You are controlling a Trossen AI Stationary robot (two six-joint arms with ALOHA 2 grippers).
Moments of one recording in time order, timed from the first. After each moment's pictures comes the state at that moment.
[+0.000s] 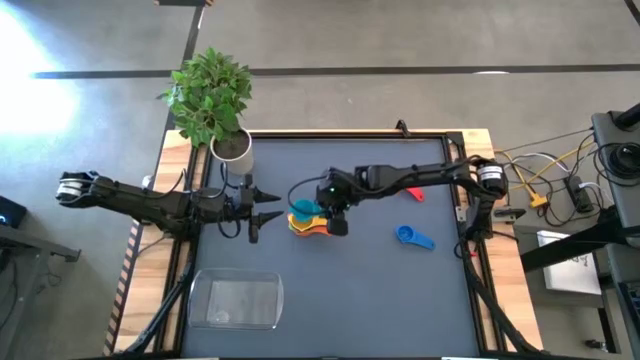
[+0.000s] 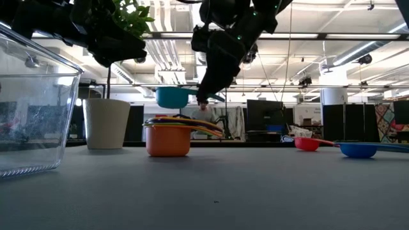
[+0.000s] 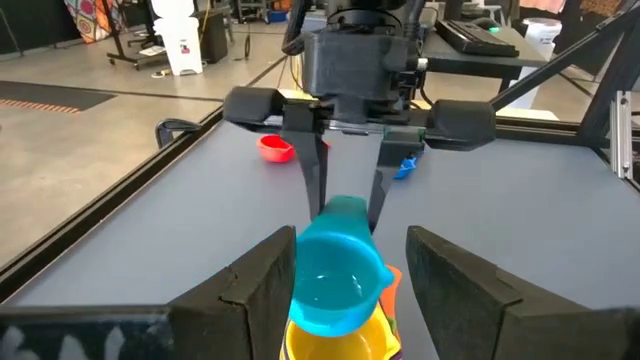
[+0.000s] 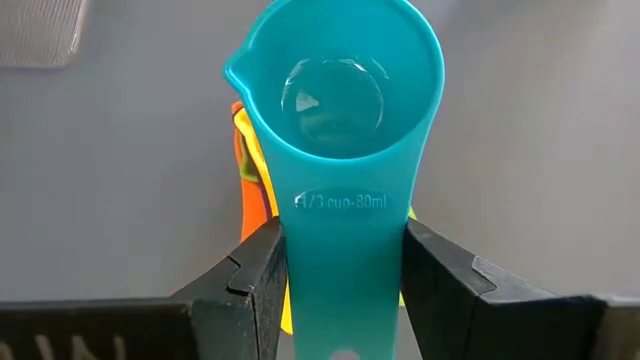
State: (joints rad) left arm -0.09 0.86 0.38 0.26 -0.29 -0.09; right arm -0.11 1.84 1.42 -0.48 -0.11 -0.09
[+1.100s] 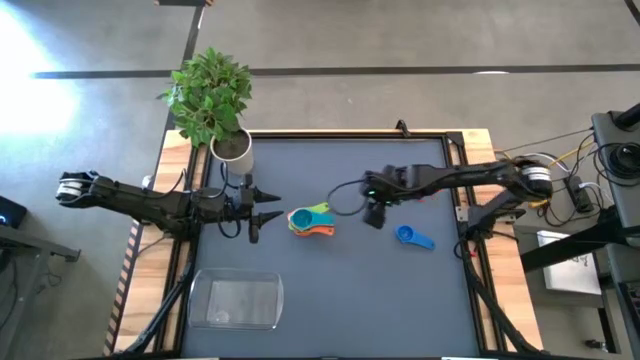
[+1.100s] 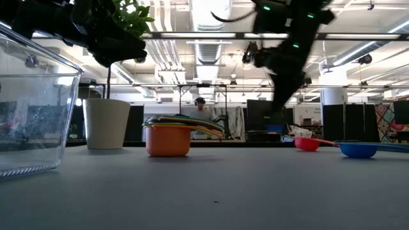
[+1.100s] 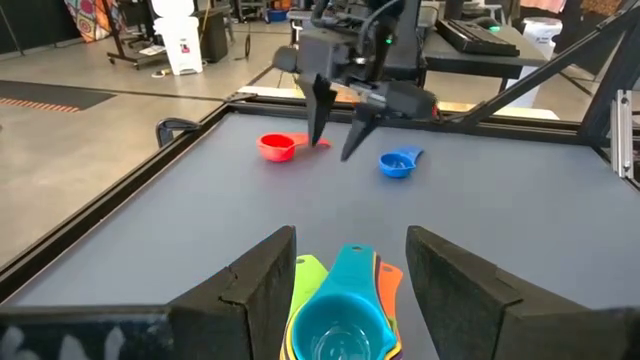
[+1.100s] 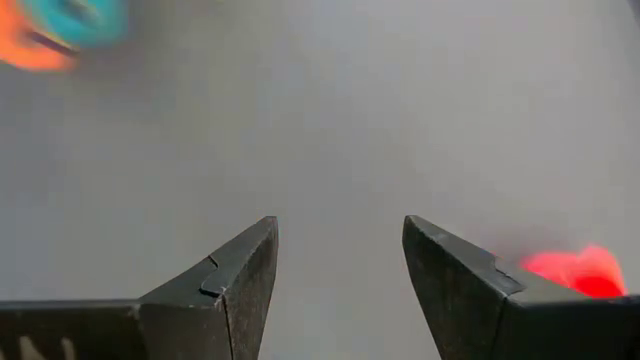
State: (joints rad) left arm -0.08 0.86 0.38 0.26 -0.29 -0.09; right arm -0.14 1.50 1.05 -0.72 0.16 0.24
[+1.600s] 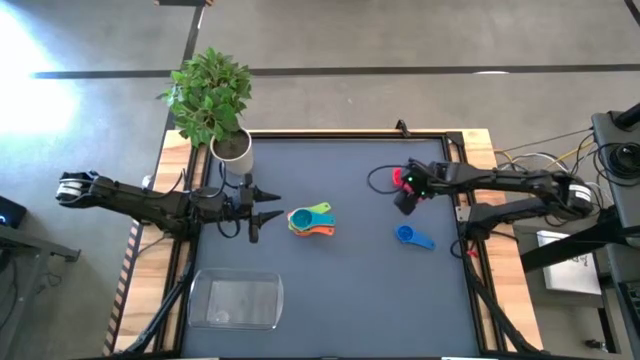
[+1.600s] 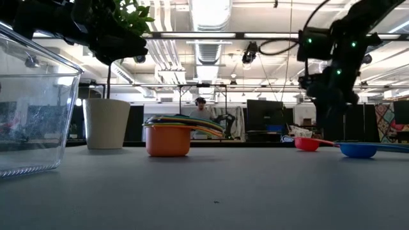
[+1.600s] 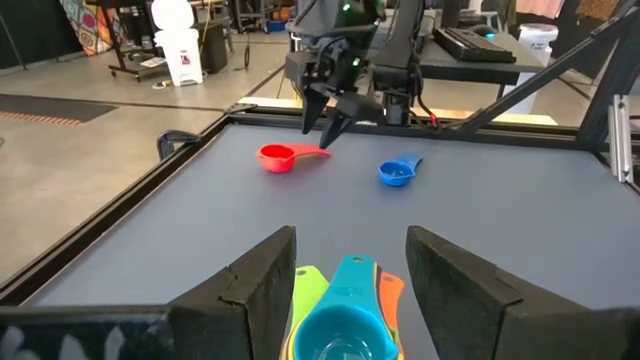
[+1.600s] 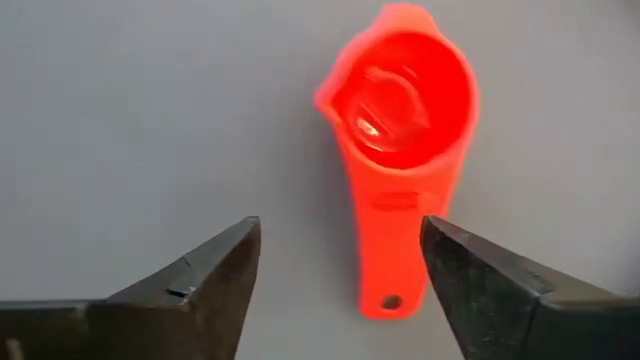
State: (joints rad) left arm -0.08 0.86 0.38 0.29 -0.29 -0.06; right arm -0.40 1.13 0.61 -0.66 0.19 0.34
